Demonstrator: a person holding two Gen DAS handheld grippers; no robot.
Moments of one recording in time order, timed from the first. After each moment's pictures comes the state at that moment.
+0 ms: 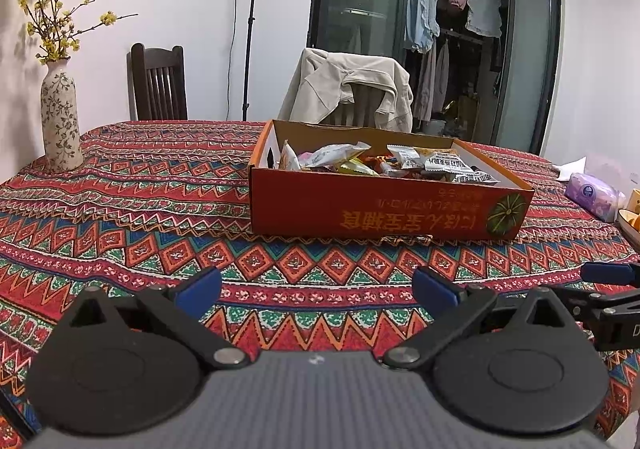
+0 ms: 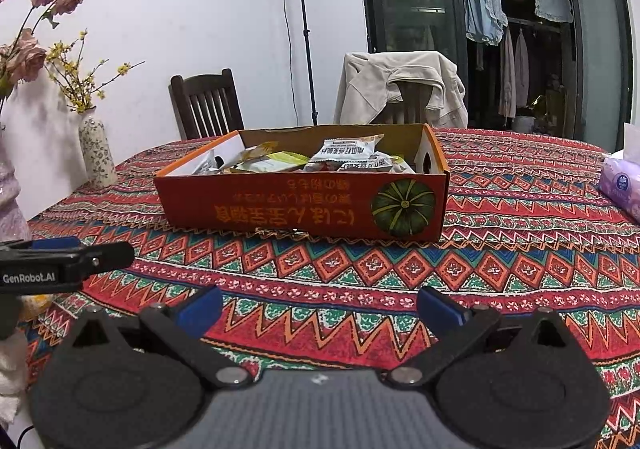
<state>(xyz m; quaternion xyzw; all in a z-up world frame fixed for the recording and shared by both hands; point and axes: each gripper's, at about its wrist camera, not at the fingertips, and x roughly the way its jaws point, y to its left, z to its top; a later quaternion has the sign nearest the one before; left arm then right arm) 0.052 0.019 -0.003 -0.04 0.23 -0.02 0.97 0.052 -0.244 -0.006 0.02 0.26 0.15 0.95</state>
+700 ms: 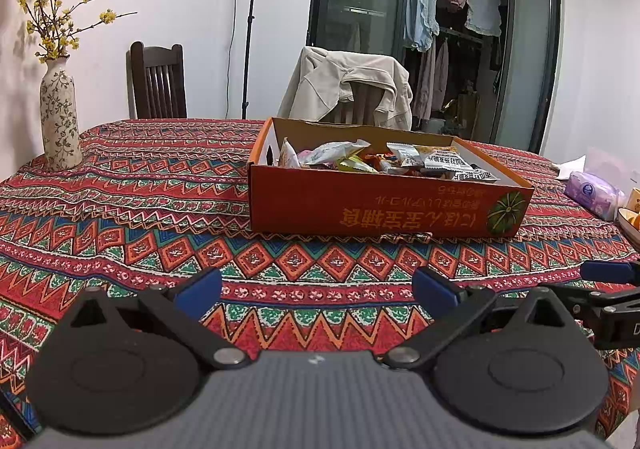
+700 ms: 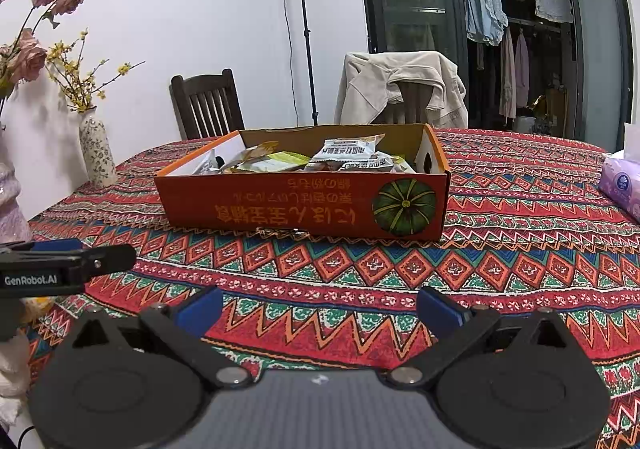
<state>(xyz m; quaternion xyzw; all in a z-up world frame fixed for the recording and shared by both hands) 0.053 0.019 -0.005 -0.04 0.24 -0.02 0.97 0.052 -0.244 -0.006 0.02 0.26 0.16 0.95</state>
